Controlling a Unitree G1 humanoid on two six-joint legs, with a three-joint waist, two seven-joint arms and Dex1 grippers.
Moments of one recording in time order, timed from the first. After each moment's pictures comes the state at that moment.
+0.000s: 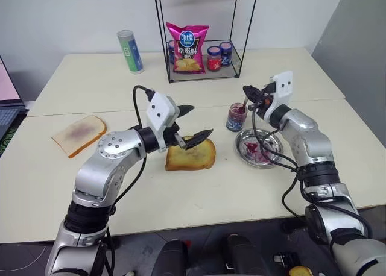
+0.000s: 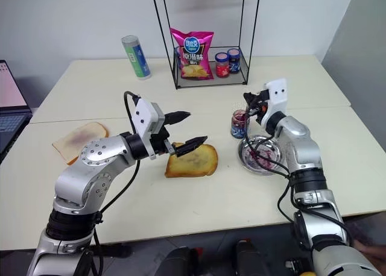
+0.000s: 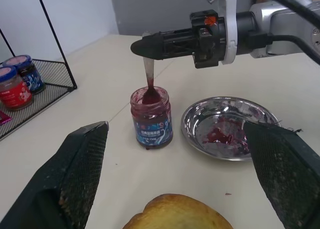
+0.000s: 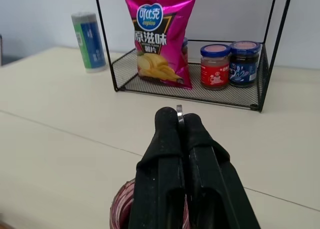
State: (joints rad) left arm -0.47 0.52 -0.05 -0.35 -0.42 0.58 -0.69; right arm -0.79 -0.33 -0.01 0.38 0.29 0.26 0.46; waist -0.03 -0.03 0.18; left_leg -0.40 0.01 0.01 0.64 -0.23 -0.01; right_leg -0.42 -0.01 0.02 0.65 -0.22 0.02
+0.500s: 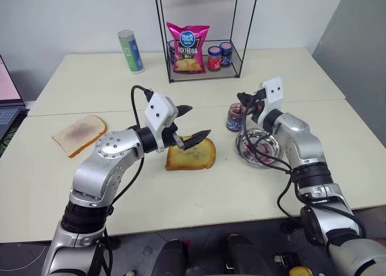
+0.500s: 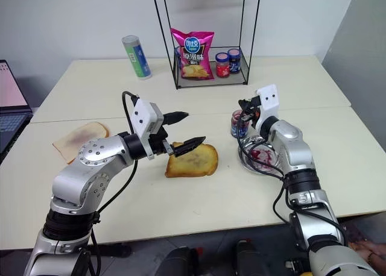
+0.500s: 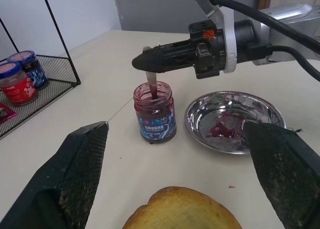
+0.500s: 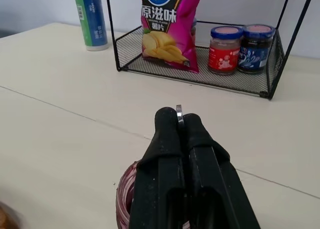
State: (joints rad) left arm -0.47 0.54 -0.05 -0.35 -0.42 0.58 -0.69; right arm -0.79 -0.27 -0.03 0.42 0.27 0.31 0.45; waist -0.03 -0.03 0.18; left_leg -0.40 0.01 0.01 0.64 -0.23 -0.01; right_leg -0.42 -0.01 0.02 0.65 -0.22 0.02
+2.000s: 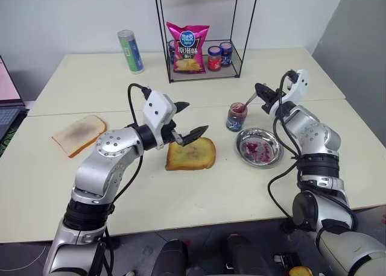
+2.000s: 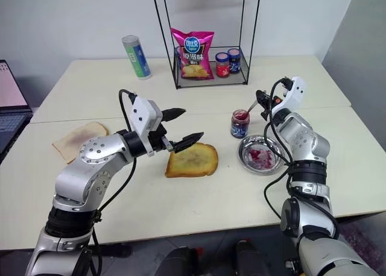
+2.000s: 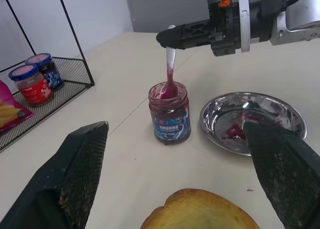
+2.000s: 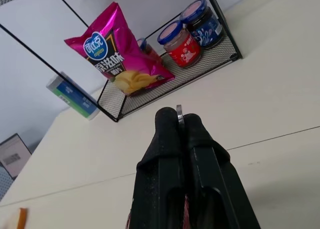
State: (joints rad) left arm -0.49 0.53 -0.05 -0.30 -0.39 0.53 -0.67; right arm -0.88 -0.21 -0.40 0.42 0.61 0.67 0.21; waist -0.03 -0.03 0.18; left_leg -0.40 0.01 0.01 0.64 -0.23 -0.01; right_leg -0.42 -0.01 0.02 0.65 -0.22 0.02
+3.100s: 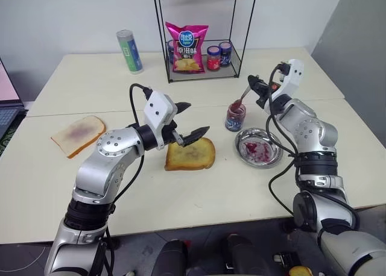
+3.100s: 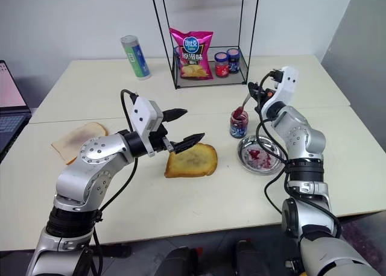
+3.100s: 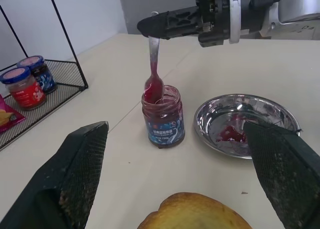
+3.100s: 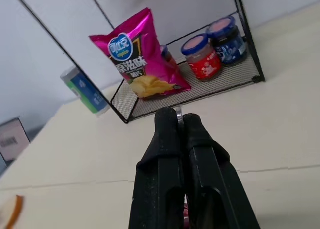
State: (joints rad) left arm -0.49 0.53 -0.05 -0.30 -0.39 0.53 -0.69; right arm -0.88 -0.25 -0.20 0.34 0.50 0.59 0.27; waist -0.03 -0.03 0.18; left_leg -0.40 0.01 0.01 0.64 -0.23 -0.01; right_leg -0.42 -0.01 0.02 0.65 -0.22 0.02
